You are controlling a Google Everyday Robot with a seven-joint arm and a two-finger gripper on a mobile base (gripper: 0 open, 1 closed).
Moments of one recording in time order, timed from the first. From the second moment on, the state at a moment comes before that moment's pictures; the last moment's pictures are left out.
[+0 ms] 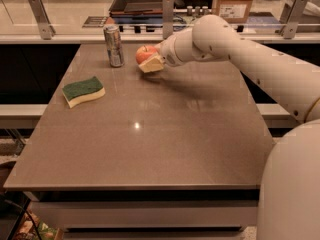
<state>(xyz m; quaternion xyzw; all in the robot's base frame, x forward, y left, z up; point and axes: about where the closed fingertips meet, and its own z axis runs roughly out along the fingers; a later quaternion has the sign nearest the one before) 0.780 0.015 0.857 -0.47 0.72 0.13 0.49</state>
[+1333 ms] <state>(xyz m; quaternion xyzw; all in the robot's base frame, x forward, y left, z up) 0.781 0.050 0.845 -0.50 0.71 0.15 0.48</state>
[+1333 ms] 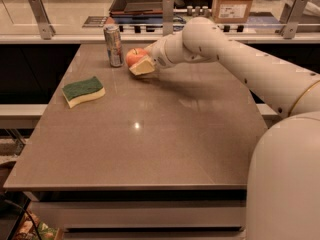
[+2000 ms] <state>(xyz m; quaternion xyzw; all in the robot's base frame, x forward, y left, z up) 0.781 0.057 0.840 -0.50 0.71 0.15 0.48</state>
